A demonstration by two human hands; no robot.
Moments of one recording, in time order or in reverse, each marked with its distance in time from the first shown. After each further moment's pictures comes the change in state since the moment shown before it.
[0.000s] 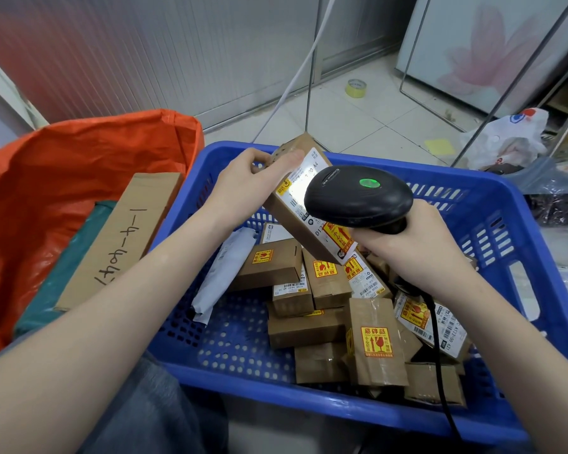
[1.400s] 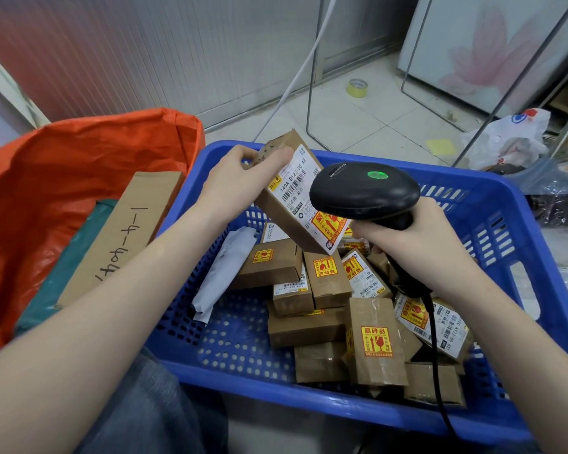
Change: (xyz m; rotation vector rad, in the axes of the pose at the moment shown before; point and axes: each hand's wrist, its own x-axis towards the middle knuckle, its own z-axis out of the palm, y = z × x) left_hand 0.002 -0.002 -0.007 0.038 0.056 -0.051; right_hand 0.001 -0.002 -0.004 0.089 0.009 0.061
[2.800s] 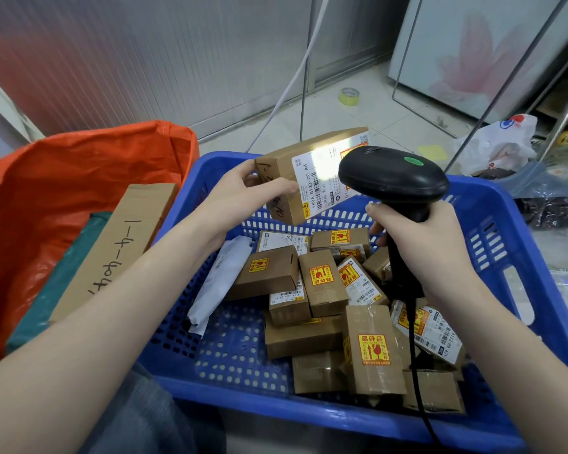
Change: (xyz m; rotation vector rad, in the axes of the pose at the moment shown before) left_hand -0.002 0.002 0.002 -0.176 -0.211 -0.001; right_hand 0.001 0.001 -0.003 0.207 0.229 0.158
